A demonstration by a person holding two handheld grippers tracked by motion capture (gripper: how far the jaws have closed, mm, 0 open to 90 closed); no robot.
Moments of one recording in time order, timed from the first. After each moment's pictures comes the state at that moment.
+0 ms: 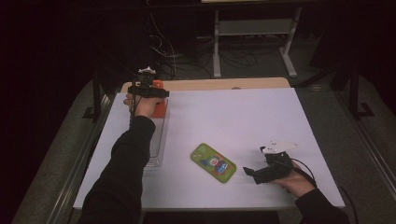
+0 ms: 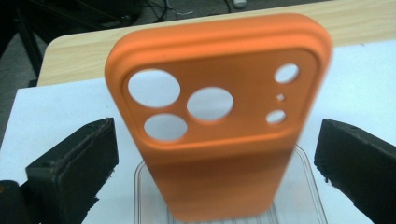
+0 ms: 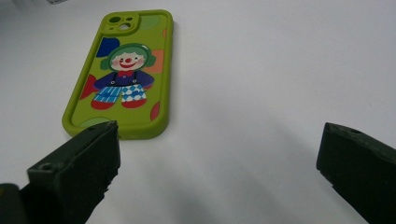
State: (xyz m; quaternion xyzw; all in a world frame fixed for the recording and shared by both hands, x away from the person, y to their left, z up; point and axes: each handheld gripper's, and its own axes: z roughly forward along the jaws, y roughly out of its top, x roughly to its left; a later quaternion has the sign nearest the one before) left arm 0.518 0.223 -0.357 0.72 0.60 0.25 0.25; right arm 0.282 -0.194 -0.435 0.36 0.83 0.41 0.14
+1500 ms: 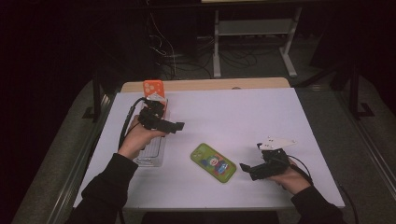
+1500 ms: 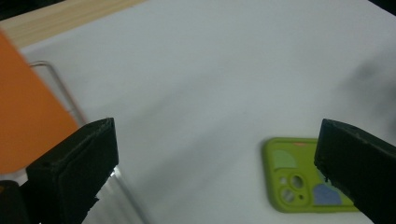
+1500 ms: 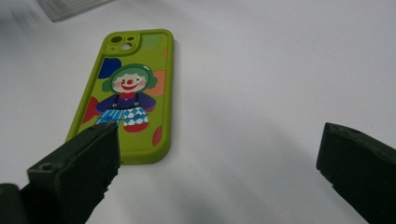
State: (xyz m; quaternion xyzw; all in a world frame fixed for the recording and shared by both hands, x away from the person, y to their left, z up) left arm 0.388 0.185 -0.346 0.83 0.39 0.11 0.38; right arm 0.287 -0.185 -0.428 0.36 0.82 0.42 0.14
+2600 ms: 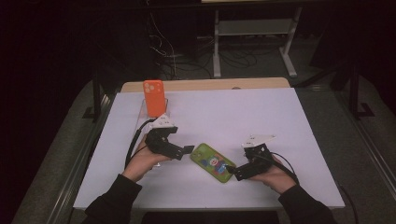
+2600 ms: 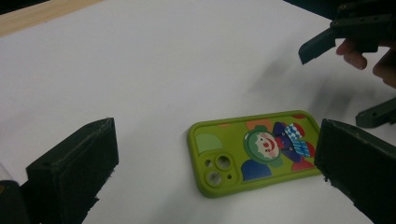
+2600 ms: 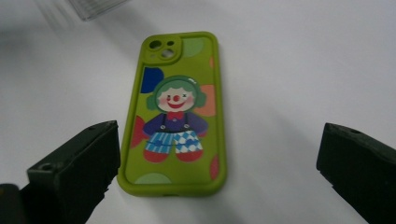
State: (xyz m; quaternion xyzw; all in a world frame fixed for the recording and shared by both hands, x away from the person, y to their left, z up) left arm 0.336 0.174 -0.373 0.84 0.30 0.09 0.45; right arm 0.291 -0.136 -0.415 0.36 0.84 0.39 0.09
